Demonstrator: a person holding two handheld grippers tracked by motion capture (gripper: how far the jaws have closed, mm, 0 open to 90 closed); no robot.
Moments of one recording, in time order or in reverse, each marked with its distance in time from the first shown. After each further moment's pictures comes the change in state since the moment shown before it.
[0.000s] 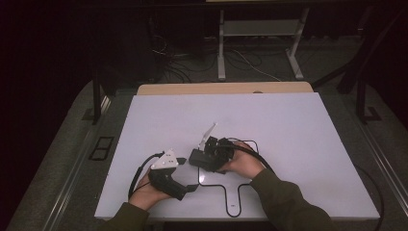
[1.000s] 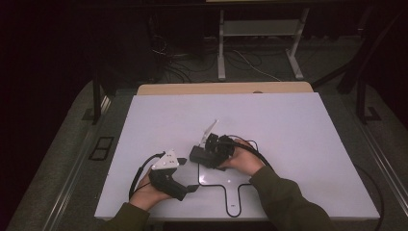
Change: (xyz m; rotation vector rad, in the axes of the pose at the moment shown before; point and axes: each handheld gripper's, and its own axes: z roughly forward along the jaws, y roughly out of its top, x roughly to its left) left arm 0.000 0.000 0.000 0.001 0.001 0.006; right arm -0.018 0.003 0.003 -0.017 -0.017 0.030
